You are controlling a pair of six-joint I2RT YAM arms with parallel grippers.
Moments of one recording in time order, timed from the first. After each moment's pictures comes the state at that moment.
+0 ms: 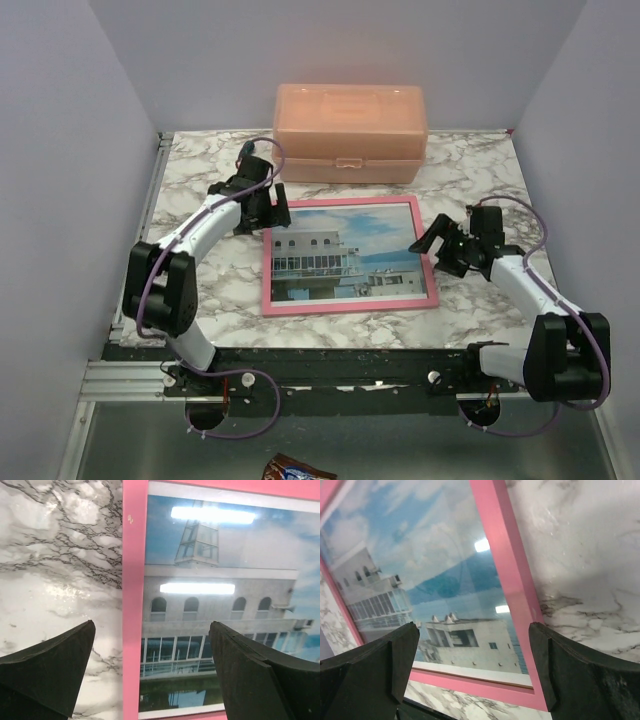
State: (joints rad) left arm -0.32 1.71 1.26 -0.61 -0.03 -0.49; right arm 0.02 1.23 0.62 -0.31 -0.34 0.59
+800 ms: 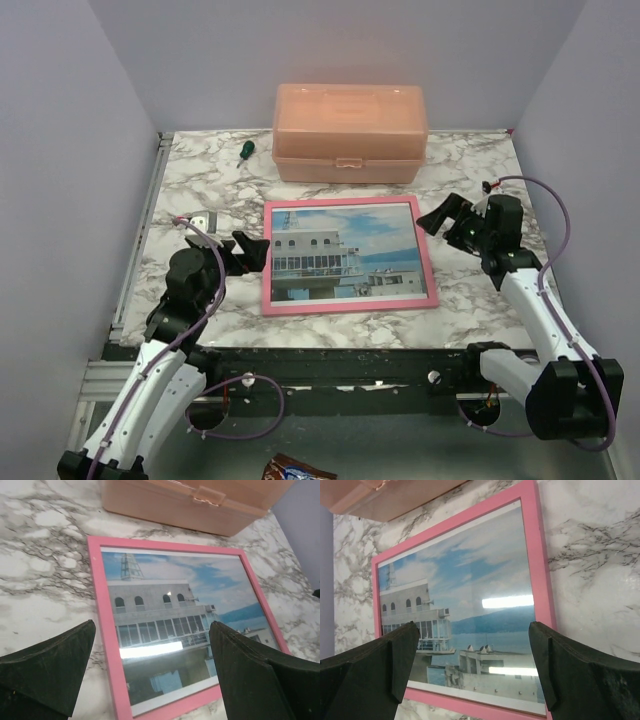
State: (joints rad) left arm -0.32 0.54 0.50 -0.17 0.06 -0.47; right arm 0.03 1.04 0.70 -0.22 -0.32 0.55
